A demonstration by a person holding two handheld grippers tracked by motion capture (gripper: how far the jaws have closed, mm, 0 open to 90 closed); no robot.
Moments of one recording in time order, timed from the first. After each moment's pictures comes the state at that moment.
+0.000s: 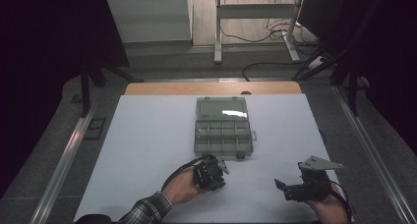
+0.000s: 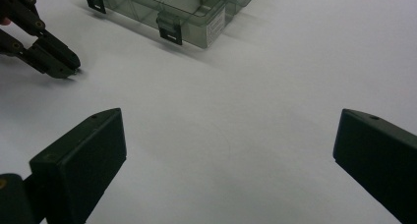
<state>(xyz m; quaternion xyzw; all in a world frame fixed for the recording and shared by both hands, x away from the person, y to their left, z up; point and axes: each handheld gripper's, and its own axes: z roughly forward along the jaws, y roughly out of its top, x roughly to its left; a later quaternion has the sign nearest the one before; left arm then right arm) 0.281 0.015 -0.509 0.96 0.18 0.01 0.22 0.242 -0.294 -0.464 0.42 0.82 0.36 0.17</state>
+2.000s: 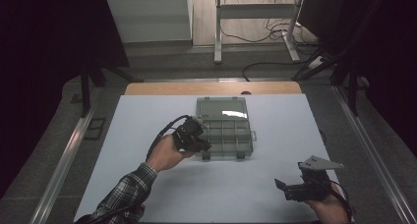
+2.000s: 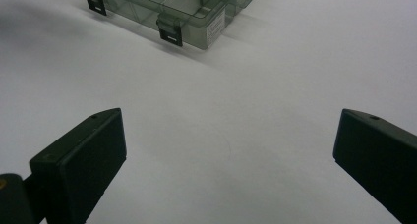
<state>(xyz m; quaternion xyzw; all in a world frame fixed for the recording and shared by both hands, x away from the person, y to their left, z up) 0.351 0.078 -0.435 0.92 0.29 0.00 0.28 0.242 -0.294 -0.464 0.42 0.81 0.37 0.17</state>
